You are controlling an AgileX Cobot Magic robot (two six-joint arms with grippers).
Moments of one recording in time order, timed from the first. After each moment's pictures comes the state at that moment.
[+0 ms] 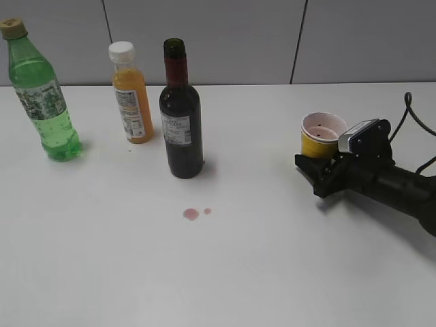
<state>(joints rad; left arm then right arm) -0.03 -0.01 -0.51 0.11 1.06 -0.03 0.03 2.32 -0.78 -0.63 -1.21 0.02</state>
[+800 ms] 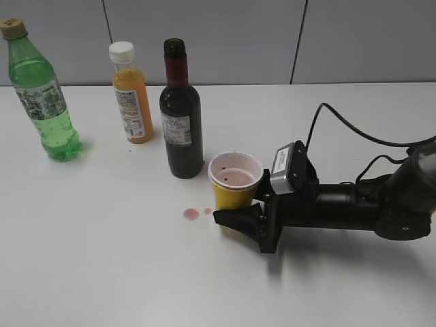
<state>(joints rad) -0.03 -0.01 -0.51 0.11 1.06 -0.03 0.32 2.26 -0.78 -1.08 -1.21 0.26</state>
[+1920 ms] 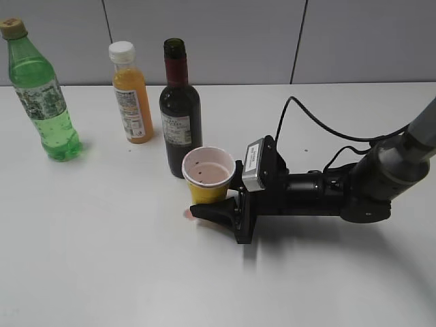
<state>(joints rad) -0.03 -0.01 -0.51 0.11 1.06 -0.03 0.39 2.33 -0.96 -1.10 -1.20 0.23</state>
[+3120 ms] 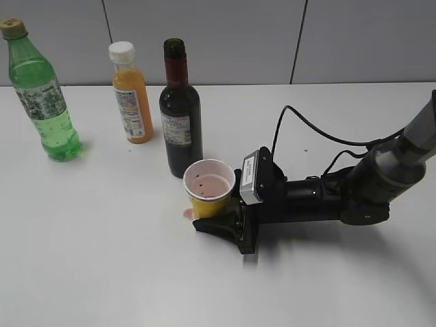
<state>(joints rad) -0.03 -0.01 -0.51 0.11 1.06 -0.03 0.39 2.37 -0.97 -1.15 -1.14 0.20</state>
